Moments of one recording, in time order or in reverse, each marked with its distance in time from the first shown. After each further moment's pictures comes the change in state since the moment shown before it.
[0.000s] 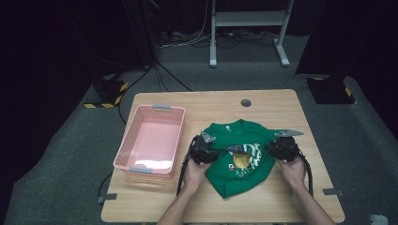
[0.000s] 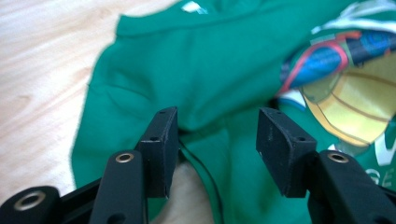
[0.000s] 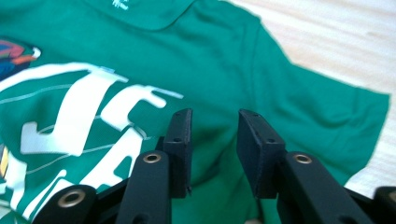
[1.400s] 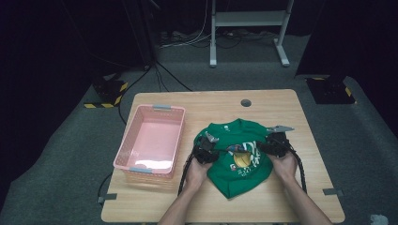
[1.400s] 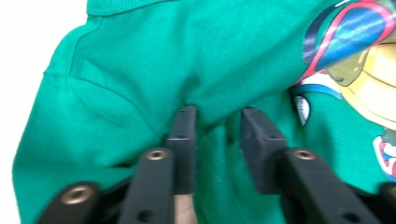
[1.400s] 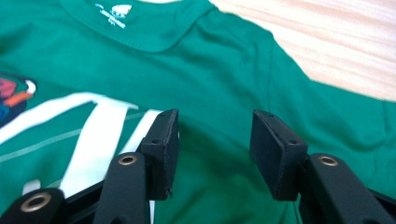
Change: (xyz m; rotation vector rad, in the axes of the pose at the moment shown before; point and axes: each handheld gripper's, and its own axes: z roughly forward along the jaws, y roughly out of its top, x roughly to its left) left arm 0.003 0.002 0.026 0.076 0.008 0.035; right arm 0.008 0.017 0.027 -0.005 -0.002 0.004
